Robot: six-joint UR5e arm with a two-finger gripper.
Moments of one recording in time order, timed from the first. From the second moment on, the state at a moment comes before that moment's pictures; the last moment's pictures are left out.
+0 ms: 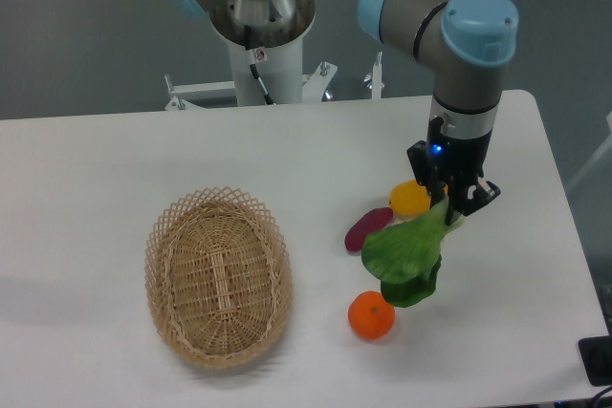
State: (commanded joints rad) arm 2.66 -1.86 -1.58 -1.02 1.44 1.52
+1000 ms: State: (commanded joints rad) arm 2.68 -2.05 -1.58 -0.82 1.45 1.64
